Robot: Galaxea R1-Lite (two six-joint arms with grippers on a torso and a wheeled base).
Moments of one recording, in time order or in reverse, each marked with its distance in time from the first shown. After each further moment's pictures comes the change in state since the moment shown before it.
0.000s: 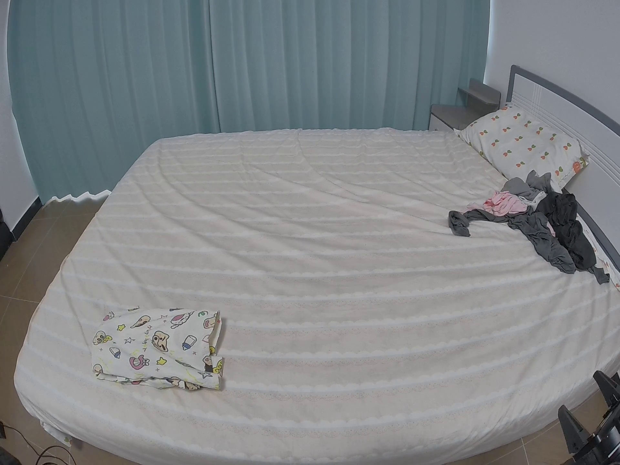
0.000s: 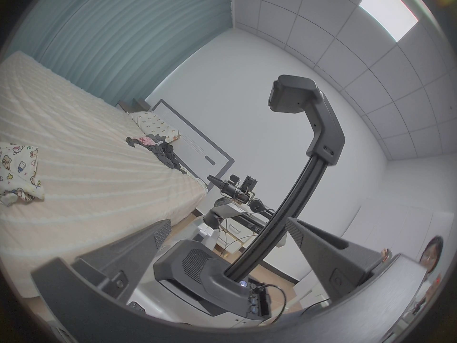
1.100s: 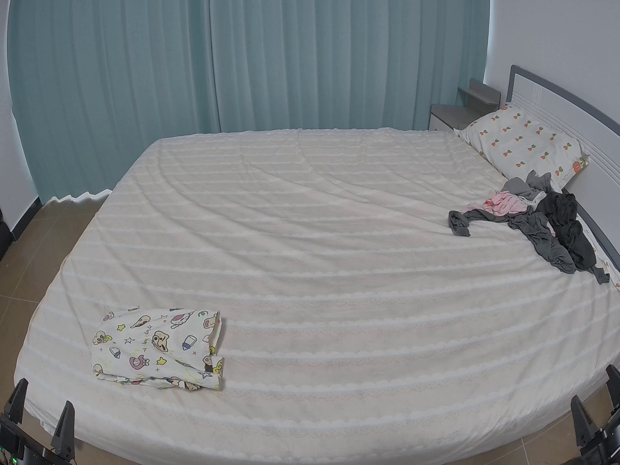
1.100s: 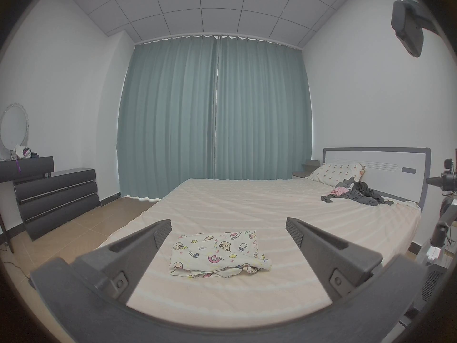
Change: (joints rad) left arm 0.006 -0.059 0.066 0.186 1.380 0.791; right arm 0.058 -0.071 -0.001 -0.014 -0.187 -0.012
